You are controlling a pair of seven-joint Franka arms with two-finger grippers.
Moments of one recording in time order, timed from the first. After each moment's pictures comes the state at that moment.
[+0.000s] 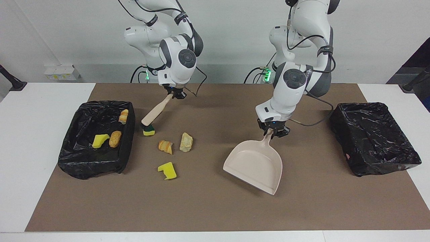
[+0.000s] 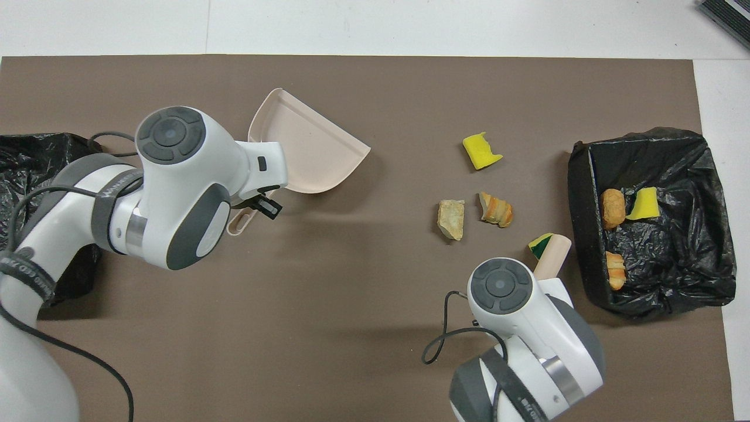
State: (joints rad) left arm -0.18 0.23 -0.22 -1.82 0.06 2.01 0.32; right arm 0.19 -0.12 0.27 -2.34 -0.14 1.79 1.08
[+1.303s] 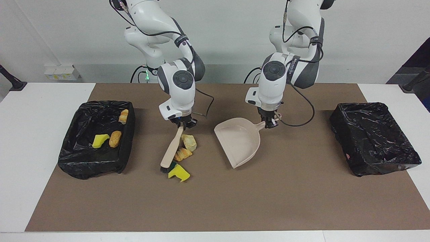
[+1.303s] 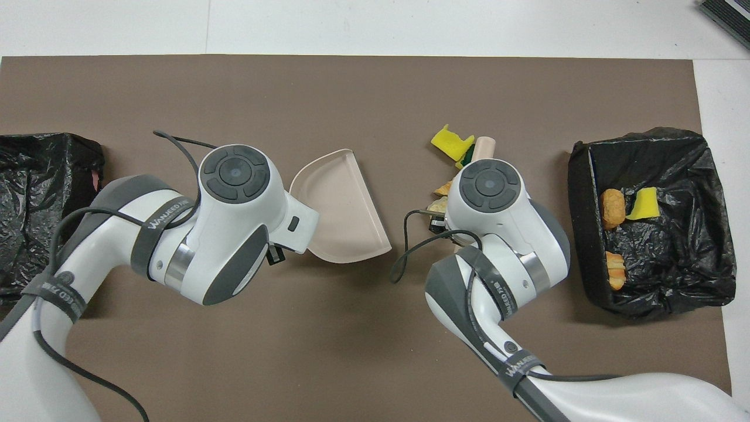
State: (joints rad) left arm -0.29 0.19 -0.24 -1.90 0.14 1.96 0.67; right arm 0.18 0.26 0.28 -1.88 -0.17 1.98 0.80
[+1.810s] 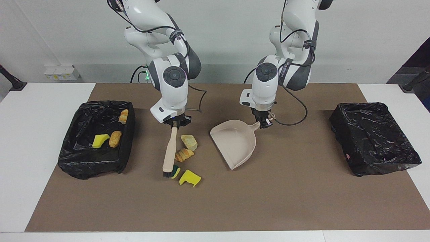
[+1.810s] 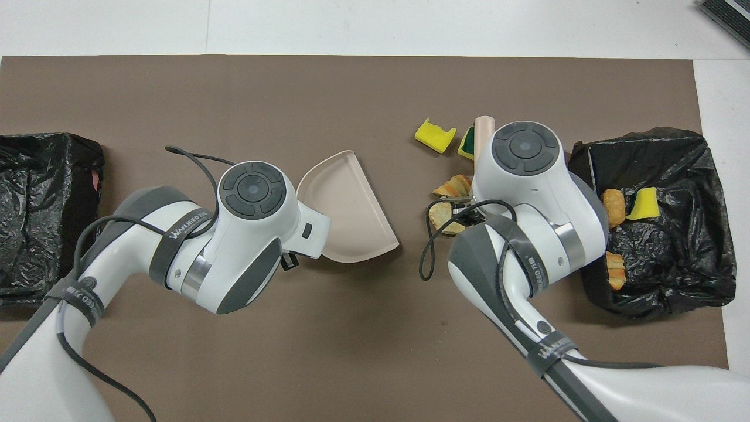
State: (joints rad) left arm -0.31 0.19 -0.24 -1.94 0.14 2.00 0.54; right arm 0.08 0.25 0.27 -1.81 -0.17 1.87 0.47
